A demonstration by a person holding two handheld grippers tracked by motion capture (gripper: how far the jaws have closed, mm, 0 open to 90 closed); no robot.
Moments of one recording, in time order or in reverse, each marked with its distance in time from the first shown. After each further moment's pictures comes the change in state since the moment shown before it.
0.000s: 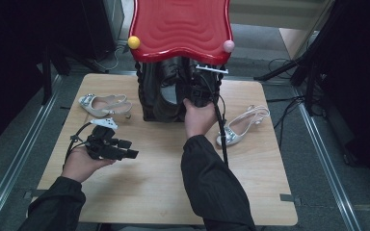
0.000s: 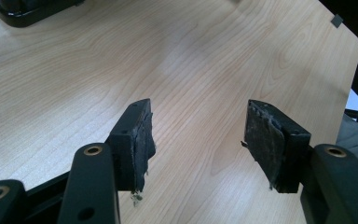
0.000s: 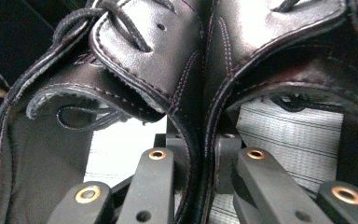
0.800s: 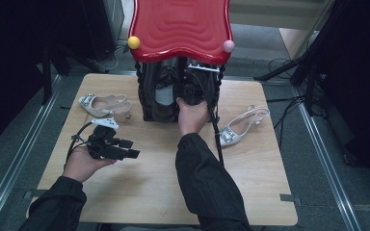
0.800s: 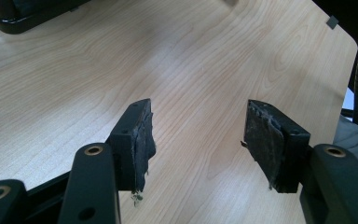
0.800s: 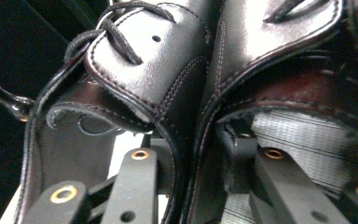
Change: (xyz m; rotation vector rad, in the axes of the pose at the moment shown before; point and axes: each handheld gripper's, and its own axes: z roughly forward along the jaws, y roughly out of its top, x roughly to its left) left arm -0.003 0.002 0.001 -0.008 -0.002 0.005; right arm 0.013 -0.002 0.018 0.018 -0.008 -0.021
